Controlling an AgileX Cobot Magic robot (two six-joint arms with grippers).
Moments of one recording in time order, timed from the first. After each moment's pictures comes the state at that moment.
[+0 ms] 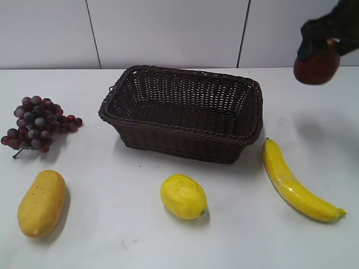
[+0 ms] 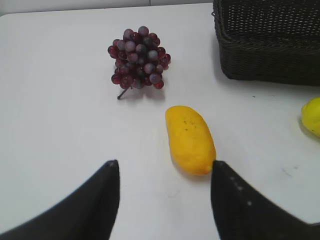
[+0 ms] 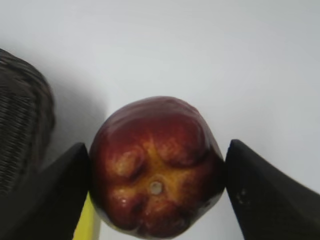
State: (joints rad) left arm -0.05 0.00 -0.48 -0.25 1.09 0.17; right arm 0.10 1.84 -1.50 0.03 0.80 -0.07
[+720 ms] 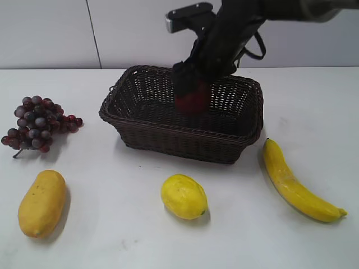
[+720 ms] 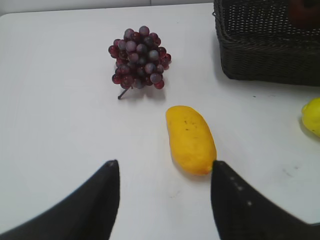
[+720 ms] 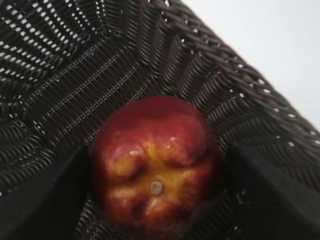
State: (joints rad) left arm -0.05 0.00 -0.48 -0.25 1.09 0.17; right arm 0.53 2.08 -1.65 0.04 0.68 -0.08
